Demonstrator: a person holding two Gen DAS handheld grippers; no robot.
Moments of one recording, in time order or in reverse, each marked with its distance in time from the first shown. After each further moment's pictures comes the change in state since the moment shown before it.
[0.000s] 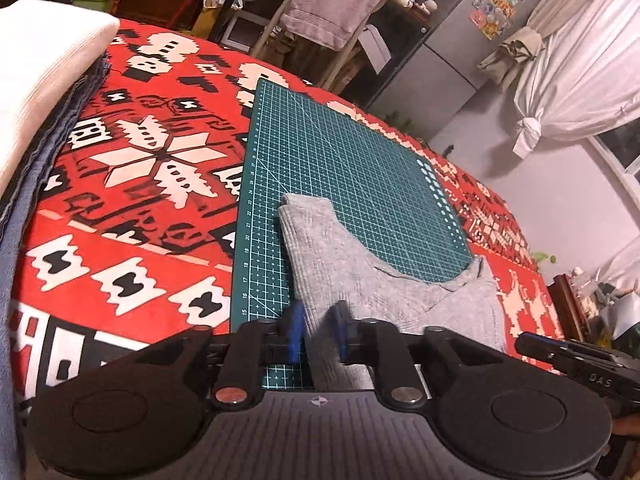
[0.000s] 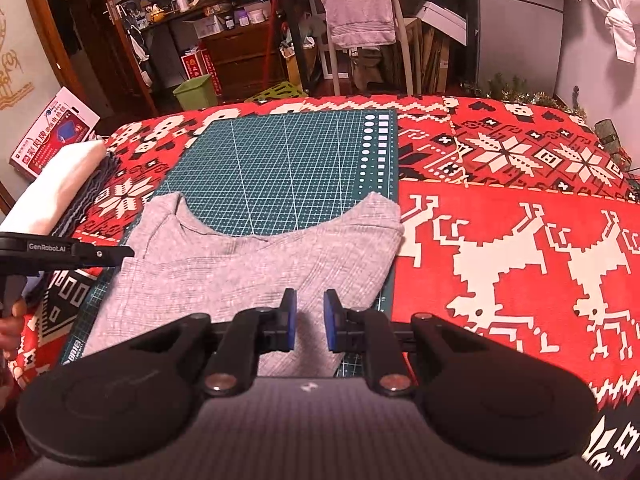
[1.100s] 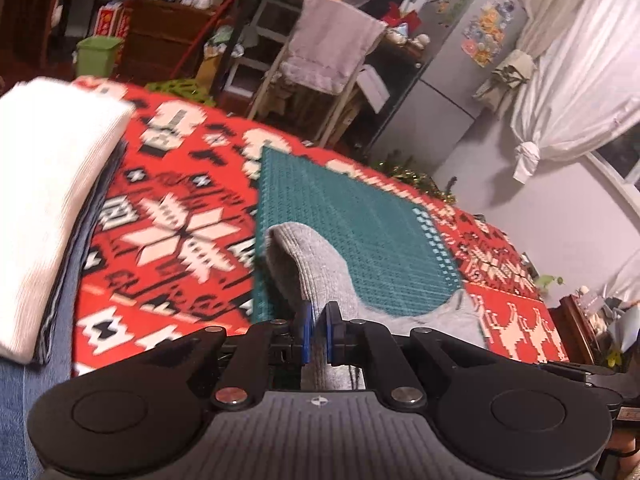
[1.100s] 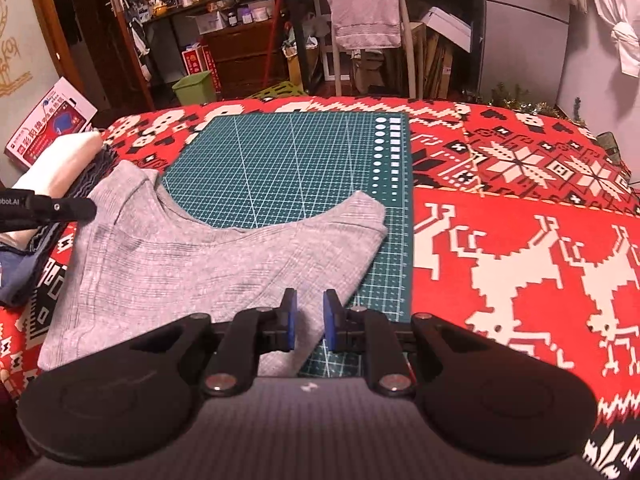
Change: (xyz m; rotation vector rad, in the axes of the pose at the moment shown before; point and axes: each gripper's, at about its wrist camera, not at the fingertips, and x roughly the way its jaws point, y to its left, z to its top) left arm -0.042 -0.016 0.019 0.071 -0.128 0.032; right arm 0.014 0.015 0.003 -0.033 -0.012 -0.020
